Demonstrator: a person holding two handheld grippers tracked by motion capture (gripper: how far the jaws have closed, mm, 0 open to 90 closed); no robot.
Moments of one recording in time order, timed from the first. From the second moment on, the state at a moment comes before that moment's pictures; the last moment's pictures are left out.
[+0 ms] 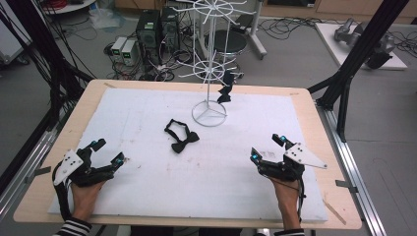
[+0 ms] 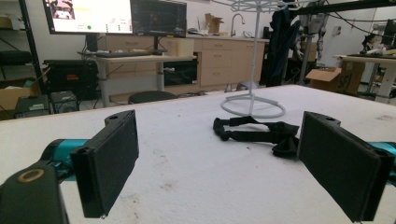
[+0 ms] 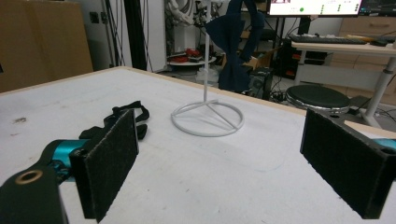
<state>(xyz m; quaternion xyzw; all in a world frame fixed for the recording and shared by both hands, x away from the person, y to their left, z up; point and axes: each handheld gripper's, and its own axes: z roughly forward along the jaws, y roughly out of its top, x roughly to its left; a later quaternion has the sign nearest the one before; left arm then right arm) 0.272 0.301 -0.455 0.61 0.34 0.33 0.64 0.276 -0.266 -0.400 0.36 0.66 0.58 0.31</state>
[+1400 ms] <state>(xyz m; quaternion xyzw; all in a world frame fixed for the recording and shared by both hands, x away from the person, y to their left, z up) 0.289 0.297 -0.392 0.66 0.29 0.32 0.62 0.255 -0.286 -0.428 0.38 0.63 0.60 0.31</state>
